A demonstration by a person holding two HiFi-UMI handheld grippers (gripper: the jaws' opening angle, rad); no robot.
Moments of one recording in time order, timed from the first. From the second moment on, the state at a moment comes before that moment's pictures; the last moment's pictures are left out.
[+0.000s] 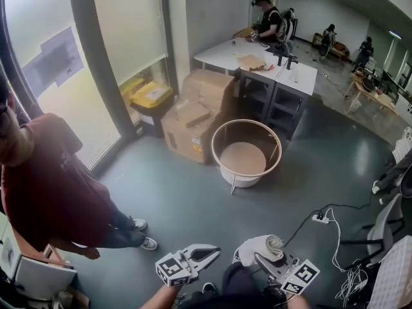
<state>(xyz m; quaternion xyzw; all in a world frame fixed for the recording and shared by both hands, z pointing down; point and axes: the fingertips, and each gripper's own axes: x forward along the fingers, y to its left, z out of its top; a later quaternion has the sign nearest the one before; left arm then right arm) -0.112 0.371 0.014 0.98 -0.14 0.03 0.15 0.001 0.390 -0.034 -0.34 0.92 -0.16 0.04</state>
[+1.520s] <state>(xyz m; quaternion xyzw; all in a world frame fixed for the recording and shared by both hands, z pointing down) 0.031 0.082 0.057 0.97 -0.17 0.07 0.17 0.131 0.099 0.016 -0.25 0.95 -0.19 0.05</state>
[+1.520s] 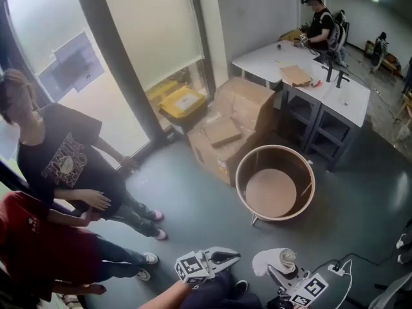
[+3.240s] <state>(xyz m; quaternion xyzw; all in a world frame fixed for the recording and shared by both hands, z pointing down) -0.027 -0.164 0.464 0.97 -0.15 0.16 0.13 0.100 -0.109 0.392 -0.31 0.93 -0.16 -0.08</state>
